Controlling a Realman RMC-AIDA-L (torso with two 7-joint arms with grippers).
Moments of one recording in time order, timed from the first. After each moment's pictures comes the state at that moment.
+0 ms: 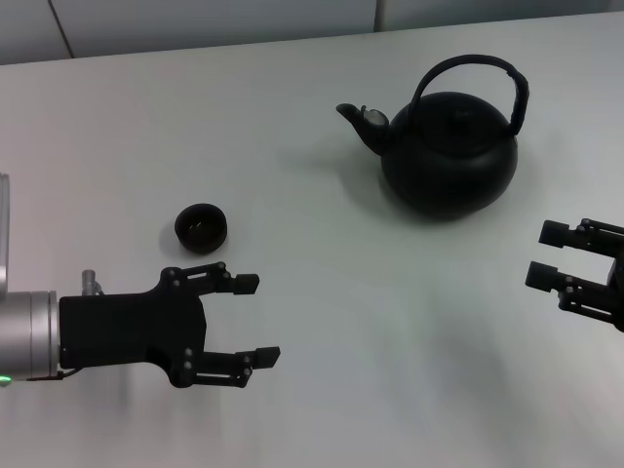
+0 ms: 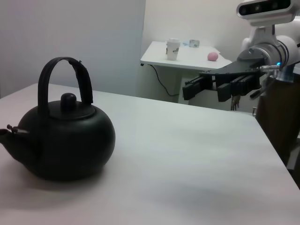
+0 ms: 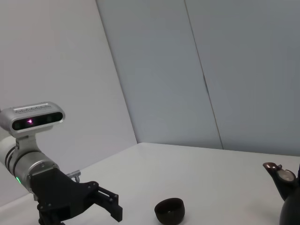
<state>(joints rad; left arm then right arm) -0.41 -2.07 1.16 0.68 1.78 1.56 -1.17 0.21 2.08 -0.34 -0.75 -2.02 -1.90 1.20</state>
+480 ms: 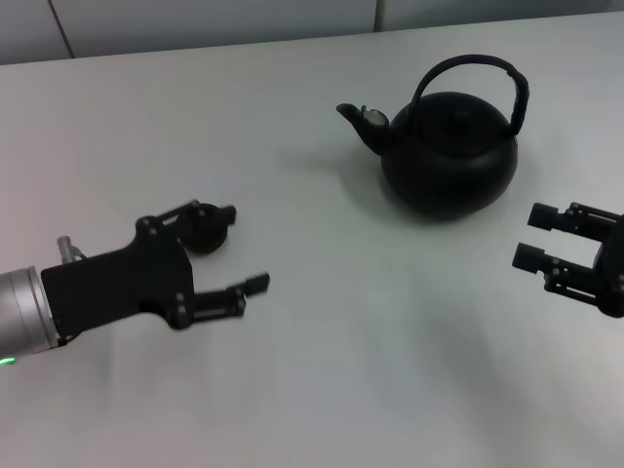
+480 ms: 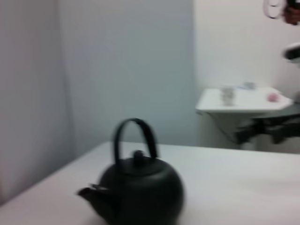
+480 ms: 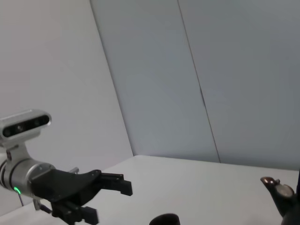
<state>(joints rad) -0.38 -2.07 1.16 0.59 1.53 1.47 -0.95 0.24 2.08 -0.33 -0.68 -2.00 -1.87 1.16</state>
